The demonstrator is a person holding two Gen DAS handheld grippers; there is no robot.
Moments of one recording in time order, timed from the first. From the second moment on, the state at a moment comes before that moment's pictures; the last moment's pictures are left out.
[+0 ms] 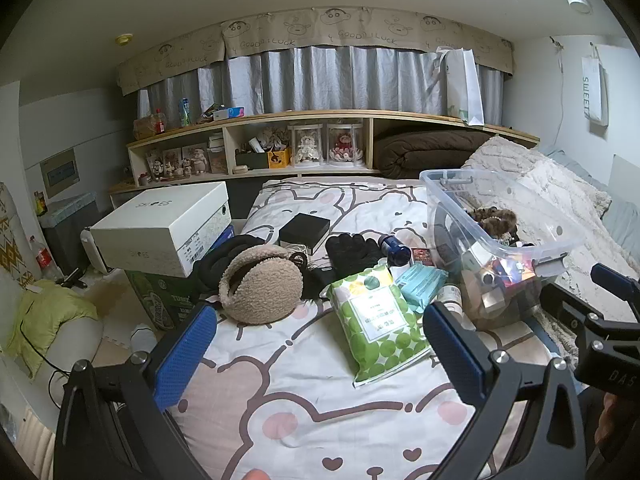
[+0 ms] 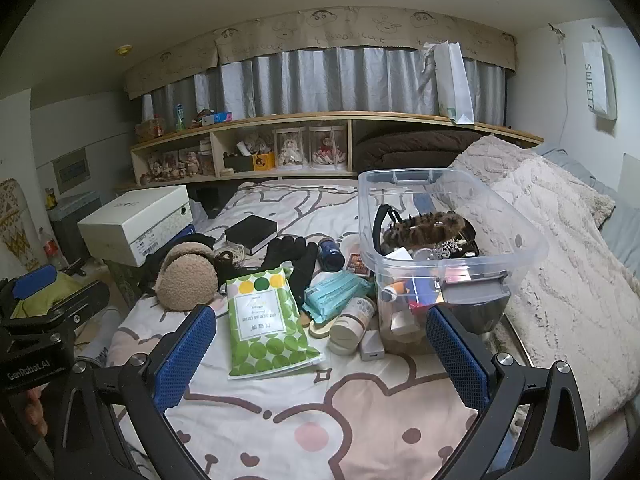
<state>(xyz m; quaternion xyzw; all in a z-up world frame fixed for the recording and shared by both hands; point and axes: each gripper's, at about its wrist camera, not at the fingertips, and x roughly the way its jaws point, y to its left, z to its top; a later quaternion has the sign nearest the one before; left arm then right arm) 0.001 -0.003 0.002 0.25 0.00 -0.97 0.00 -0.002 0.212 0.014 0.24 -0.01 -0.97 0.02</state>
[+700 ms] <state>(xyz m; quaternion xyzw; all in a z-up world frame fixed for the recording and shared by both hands) 0.000 -0.016 0.007 0.24 -0.01 -0.97 0.02 -0.003 0.213 0.015 0.25 -0.01 -0.97 0.02</state>
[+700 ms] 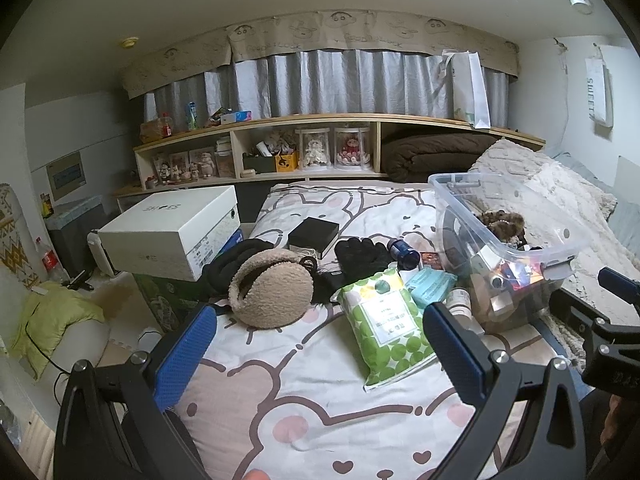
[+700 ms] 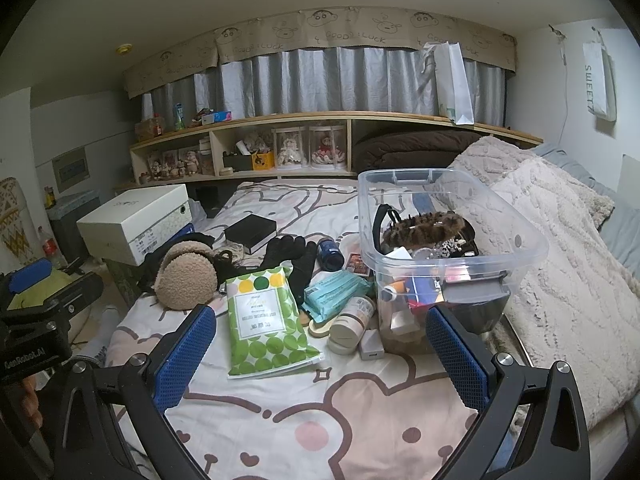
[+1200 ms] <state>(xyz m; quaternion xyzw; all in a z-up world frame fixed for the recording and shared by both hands) -0.002 -0.016 0.006 0.24 -0.01 -0.97 0.01 -0.005 0.212 0.014 0.25 -0.01 -0.97 0.02</state>
